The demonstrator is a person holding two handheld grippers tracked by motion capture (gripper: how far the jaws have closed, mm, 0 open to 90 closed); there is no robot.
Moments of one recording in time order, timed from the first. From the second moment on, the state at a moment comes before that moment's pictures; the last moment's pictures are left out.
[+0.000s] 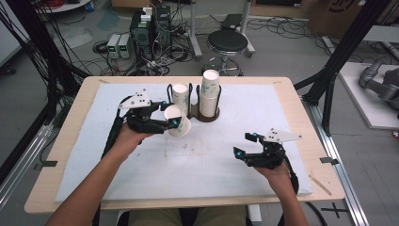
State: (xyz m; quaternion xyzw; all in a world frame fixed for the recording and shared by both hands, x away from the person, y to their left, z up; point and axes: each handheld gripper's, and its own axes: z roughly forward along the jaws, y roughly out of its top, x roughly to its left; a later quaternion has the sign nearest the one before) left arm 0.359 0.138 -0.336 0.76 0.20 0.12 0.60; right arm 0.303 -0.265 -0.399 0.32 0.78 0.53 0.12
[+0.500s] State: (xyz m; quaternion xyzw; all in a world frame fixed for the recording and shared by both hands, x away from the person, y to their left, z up) left arm 0.328 0.129 -0.350 0.78 0.18 0.10 0.59; right arm 0.308 -0.204 -0.395 0.23 0.81 0.53 0.07
